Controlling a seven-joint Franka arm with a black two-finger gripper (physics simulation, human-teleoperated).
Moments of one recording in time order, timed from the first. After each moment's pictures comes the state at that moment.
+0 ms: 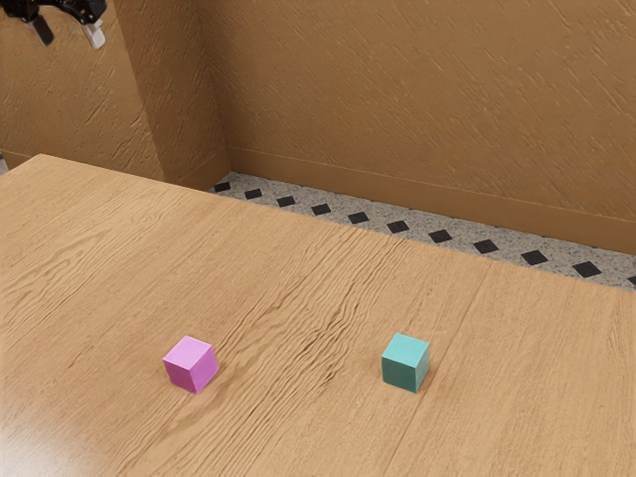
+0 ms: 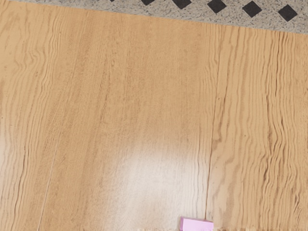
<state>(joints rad) 0.05 -0.03 0.16 -1.16 0.00 1.40 0.07</state>
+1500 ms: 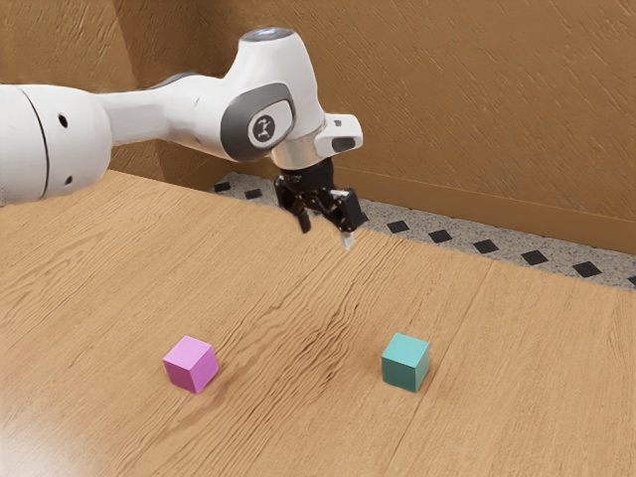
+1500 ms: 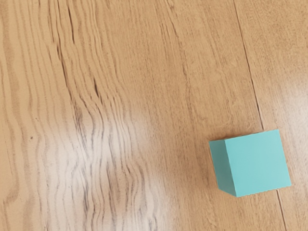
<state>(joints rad) -0.42 0.25 0.16 -1.64 -0.12 2.00 -0.04</state>
